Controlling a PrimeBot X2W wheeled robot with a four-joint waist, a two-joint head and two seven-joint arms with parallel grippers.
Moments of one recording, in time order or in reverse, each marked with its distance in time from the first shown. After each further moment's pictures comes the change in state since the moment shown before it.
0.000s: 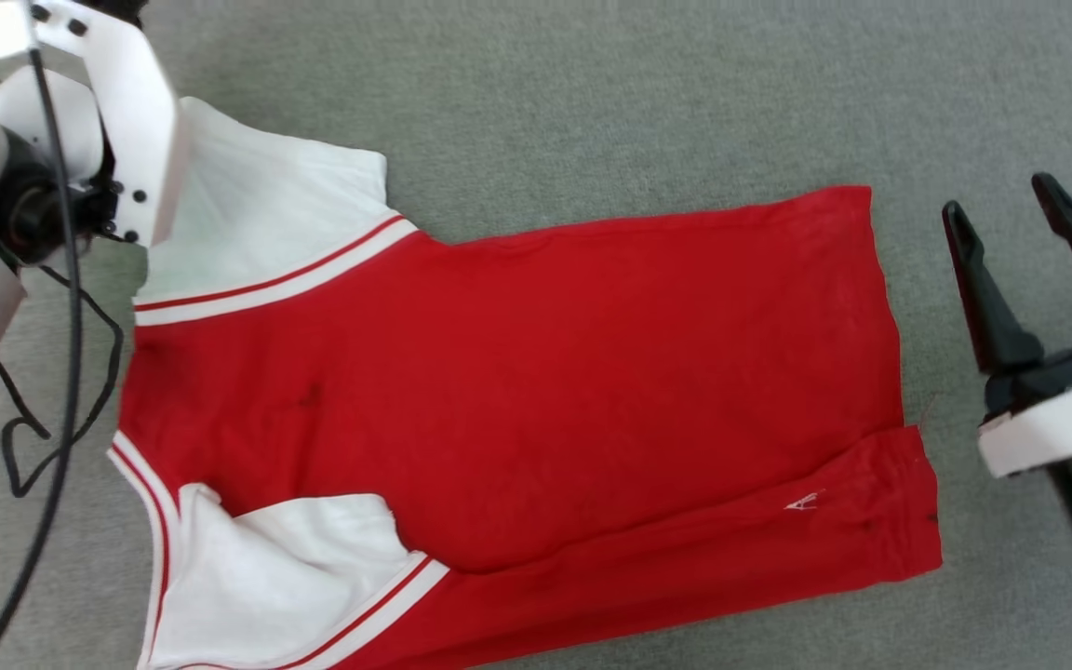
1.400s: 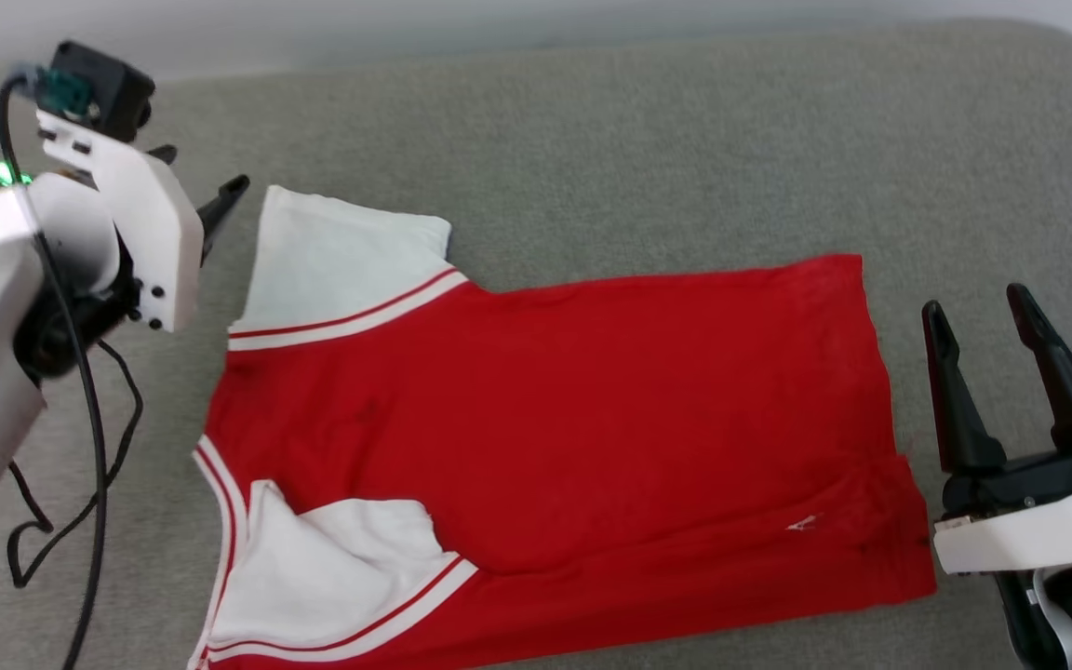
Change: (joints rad) left arm 0.233 0.047 0.072 -0.135 0.062 0.026 -0.390; right arm 0.194 0.137 -0.053 -0.037 -0.048 0.000 -0.112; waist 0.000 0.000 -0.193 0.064
